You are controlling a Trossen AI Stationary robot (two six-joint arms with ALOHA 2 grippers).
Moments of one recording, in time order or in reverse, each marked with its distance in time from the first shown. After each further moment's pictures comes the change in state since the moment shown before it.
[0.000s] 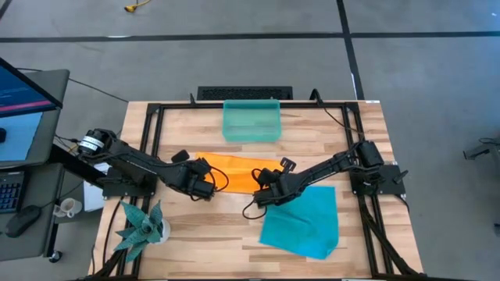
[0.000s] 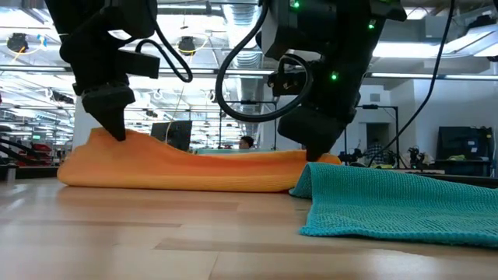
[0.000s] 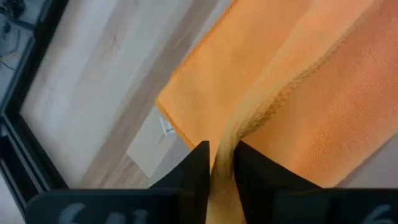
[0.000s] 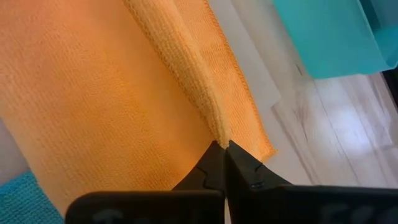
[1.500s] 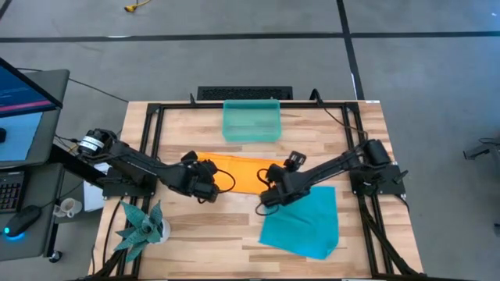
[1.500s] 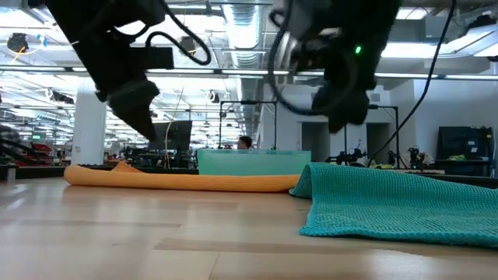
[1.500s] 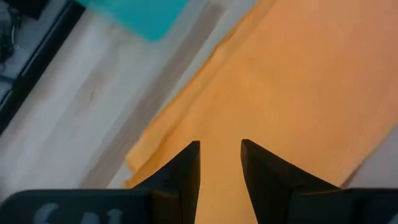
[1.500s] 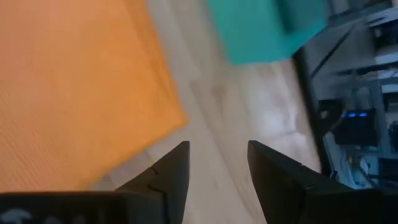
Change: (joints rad) left arm -0.011 0.000 -0.047 0.300 -0.104 0.108; right arm 0.029 -0.076 0.039 -0.348 0.122 0.056
